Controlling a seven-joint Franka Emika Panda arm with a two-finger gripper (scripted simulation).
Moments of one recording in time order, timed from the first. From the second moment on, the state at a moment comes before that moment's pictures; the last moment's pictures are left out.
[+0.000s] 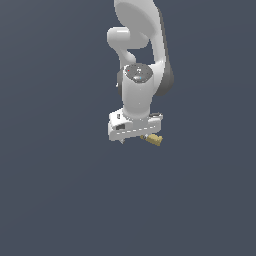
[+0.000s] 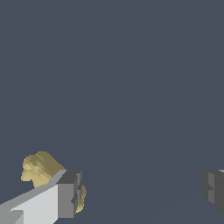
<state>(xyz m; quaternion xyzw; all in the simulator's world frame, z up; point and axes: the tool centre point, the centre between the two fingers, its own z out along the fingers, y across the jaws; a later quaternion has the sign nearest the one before) 0.004 0.025 0.157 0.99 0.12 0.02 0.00</state>
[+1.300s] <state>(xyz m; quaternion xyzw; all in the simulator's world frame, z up) -0.086 0.119 0.074 0.87 0.49 0.00 0.00</state>
